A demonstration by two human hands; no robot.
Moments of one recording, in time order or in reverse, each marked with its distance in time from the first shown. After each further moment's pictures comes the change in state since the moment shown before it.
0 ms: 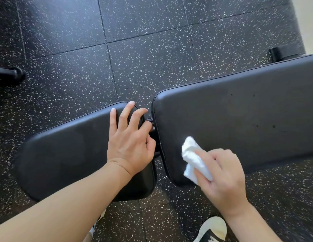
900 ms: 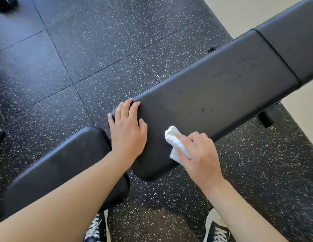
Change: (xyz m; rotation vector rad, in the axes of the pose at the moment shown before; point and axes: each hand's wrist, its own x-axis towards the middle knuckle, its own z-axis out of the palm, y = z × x) left_hand 0.065 0.104 -0.019 -0.258 -0.136 -0.059; right_hand -0.022 0.039 -0.032 -0.083 0.076 0.260
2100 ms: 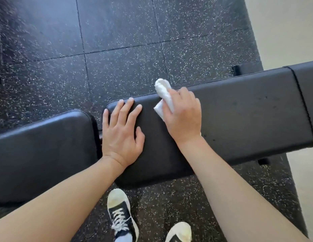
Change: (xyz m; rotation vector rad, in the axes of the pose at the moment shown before) left_hand -0.007 -0.001 0.035 0.115 0.212 -0.068; right_hand 0.179 0.002 0.036 -0.063 -0.026 -0.090
